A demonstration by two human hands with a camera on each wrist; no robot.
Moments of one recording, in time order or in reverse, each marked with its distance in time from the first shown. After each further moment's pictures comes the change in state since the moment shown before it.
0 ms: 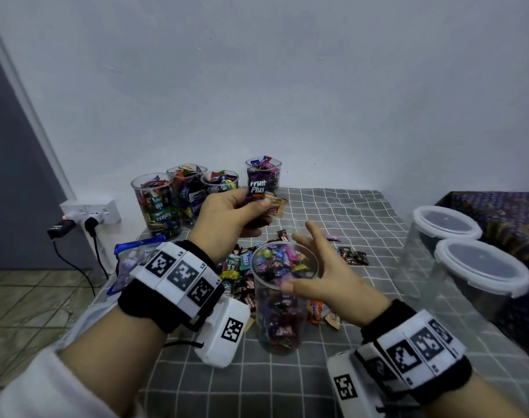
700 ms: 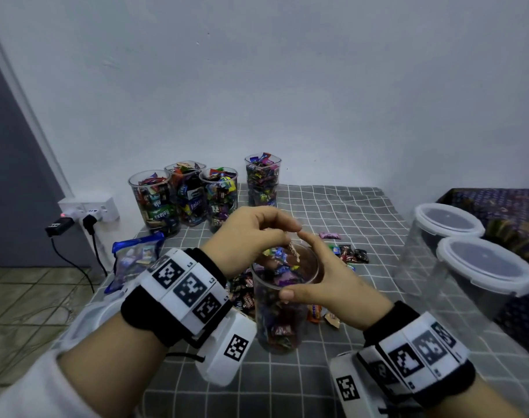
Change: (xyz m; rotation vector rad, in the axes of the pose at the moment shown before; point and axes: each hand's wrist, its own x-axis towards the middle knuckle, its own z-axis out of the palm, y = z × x) left_hand -0.011 -0.002 0.015 0.142 -0.280 -0.088; right_hand 0.000 0.010 -0.003 0.031 -0.038 -0.034
